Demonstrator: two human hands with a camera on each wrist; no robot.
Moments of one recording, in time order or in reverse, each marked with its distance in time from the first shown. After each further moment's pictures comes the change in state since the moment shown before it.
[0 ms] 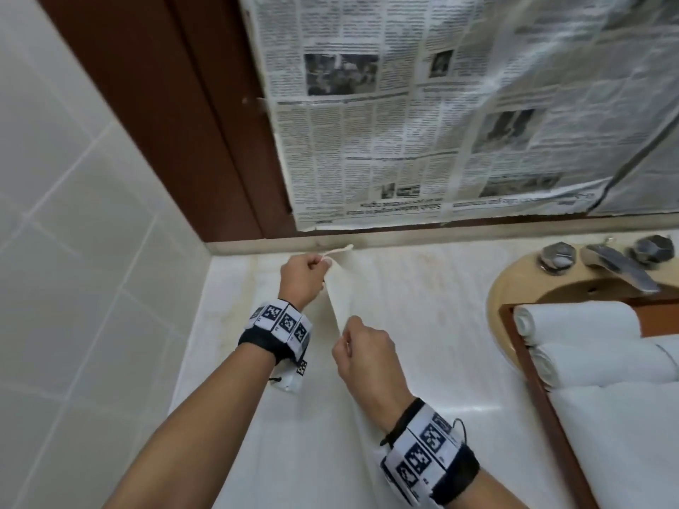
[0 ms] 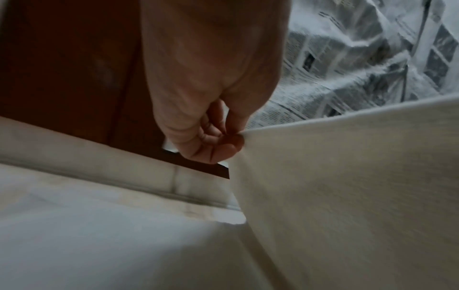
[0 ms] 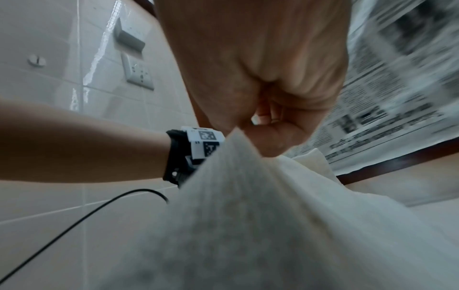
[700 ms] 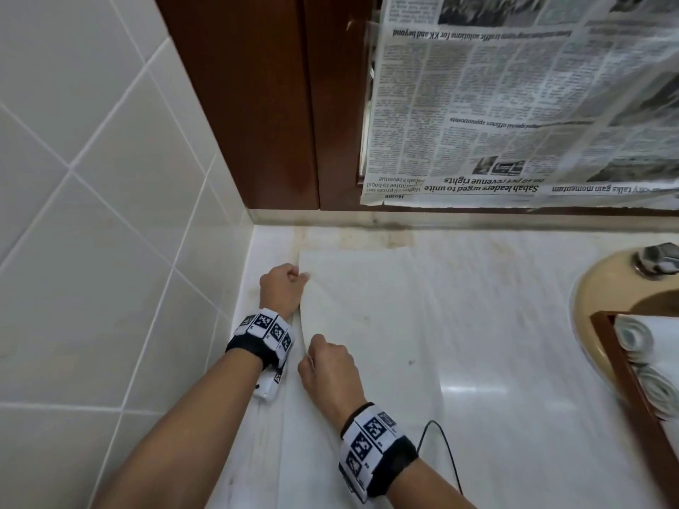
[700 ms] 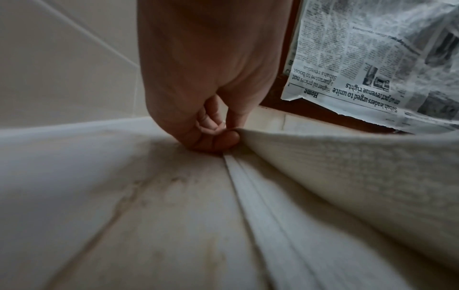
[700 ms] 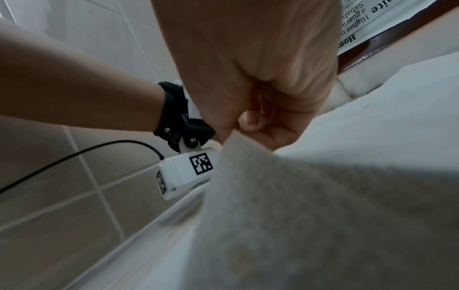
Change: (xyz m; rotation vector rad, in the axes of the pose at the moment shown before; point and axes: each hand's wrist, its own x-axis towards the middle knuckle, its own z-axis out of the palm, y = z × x) left_hand 0.049 -0.166 -0.089 0.208 0.058 -0.166; right_hand 0.044 -0.057 0.186 -0.066 -0.320 0.090
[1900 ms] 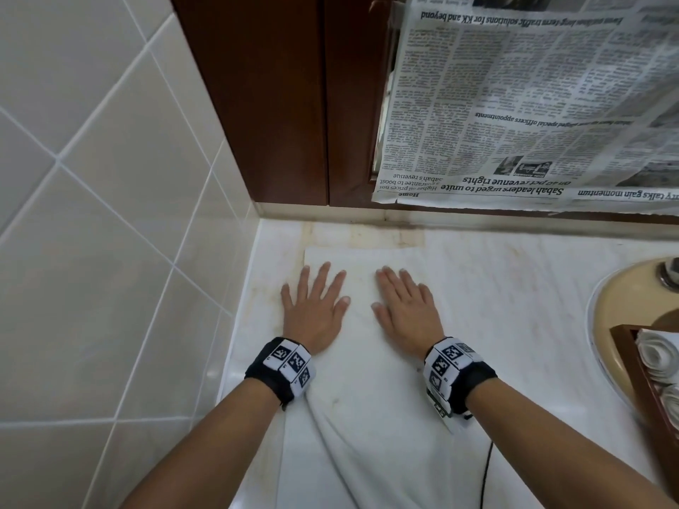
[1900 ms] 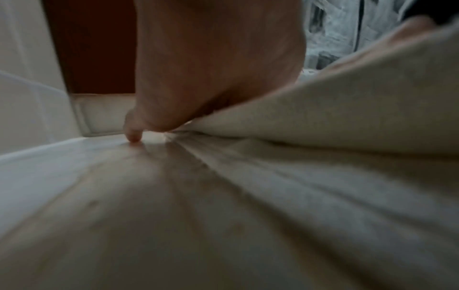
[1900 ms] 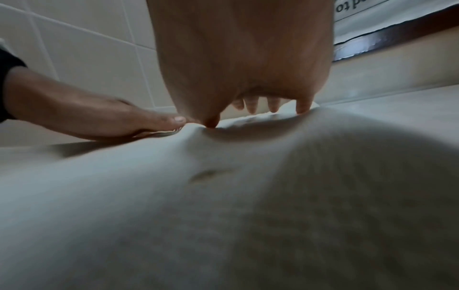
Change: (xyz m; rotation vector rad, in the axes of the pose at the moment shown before) left_hand -0.044 -0.003 0.034 0.581 -0.269 0.296; right_hand 0.078 0.118 -0.079 -0.431 0.037 -0.106
